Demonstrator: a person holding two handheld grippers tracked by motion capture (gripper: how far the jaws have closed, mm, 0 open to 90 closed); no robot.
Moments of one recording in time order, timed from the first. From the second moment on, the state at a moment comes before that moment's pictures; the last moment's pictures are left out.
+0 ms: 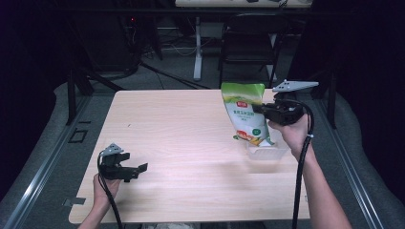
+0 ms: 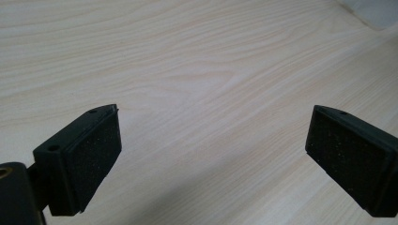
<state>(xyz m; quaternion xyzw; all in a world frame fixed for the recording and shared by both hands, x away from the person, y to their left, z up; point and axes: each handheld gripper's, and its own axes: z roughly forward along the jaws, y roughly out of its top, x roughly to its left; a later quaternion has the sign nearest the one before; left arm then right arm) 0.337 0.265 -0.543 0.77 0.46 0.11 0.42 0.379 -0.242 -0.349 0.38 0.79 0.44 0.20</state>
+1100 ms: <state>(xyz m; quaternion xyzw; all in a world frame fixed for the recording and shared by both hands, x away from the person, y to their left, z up) 0.337 0.266 -0.543 0.77 0.46 0.11 0.42 0.400 -0.277 -0.367 0.41 0.79 0.41 0.19</state>
